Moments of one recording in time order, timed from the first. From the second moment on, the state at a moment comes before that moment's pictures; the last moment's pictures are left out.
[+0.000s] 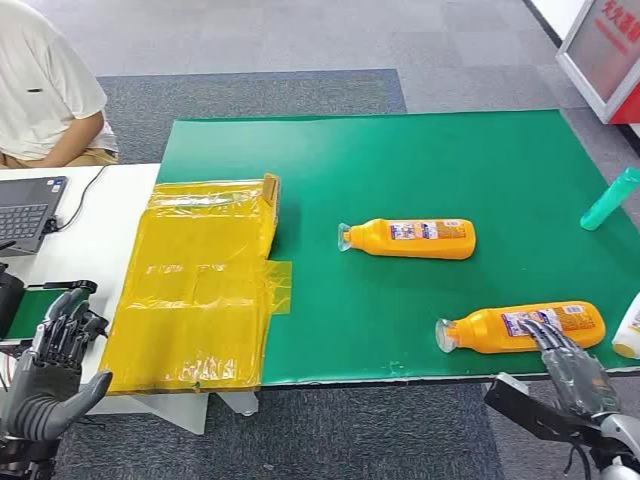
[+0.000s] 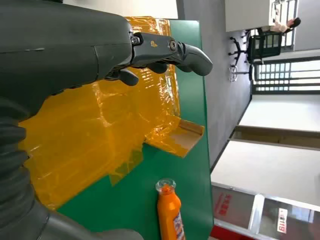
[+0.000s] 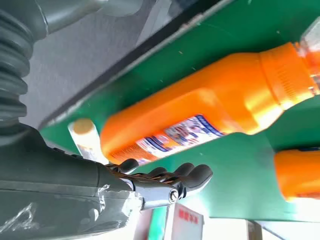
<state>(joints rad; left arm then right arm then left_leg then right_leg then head) 0.33 -0.17 0.29 -1.97 0.14 -0.54 -0.15 0.25 -0.28 -0.12 -1.80 0.92 0.23 -0.07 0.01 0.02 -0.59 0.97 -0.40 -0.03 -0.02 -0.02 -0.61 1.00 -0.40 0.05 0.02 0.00</state>
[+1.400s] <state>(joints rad) 0.31 -0.21 0.33 -1.94 0.13 -0.59 -0.12 -0.02 -0.22 0.01 -1.57 1.53 0.22 0.01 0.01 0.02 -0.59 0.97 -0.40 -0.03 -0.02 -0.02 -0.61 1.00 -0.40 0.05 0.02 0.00</state>
